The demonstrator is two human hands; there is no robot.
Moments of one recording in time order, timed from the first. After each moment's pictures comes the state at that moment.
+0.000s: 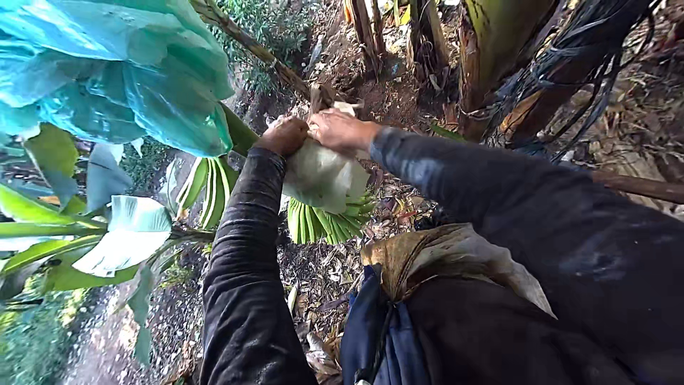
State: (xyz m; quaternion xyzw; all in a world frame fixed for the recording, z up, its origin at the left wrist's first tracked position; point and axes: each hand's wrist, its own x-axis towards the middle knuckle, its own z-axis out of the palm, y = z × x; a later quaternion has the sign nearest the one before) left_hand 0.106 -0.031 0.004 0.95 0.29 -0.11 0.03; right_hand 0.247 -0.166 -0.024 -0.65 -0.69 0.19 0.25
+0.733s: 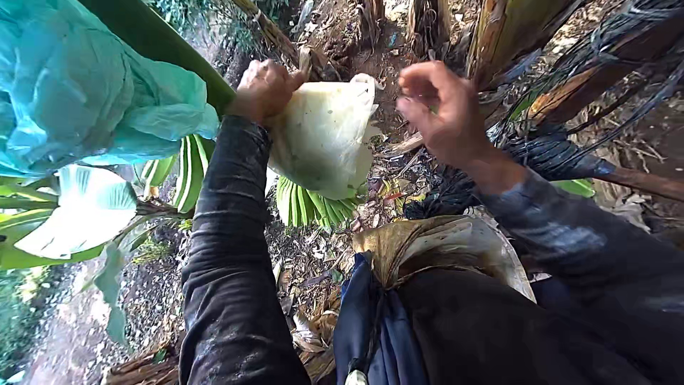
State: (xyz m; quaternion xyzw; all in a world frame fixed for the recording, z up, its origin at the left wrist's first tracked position) left_hand 0.110 -0.050 0.038 0.91 0.41 -0.08 0.05; right_hand 0.299 -0.320 -0.038 -0.62 -0.56 0.11 0.54
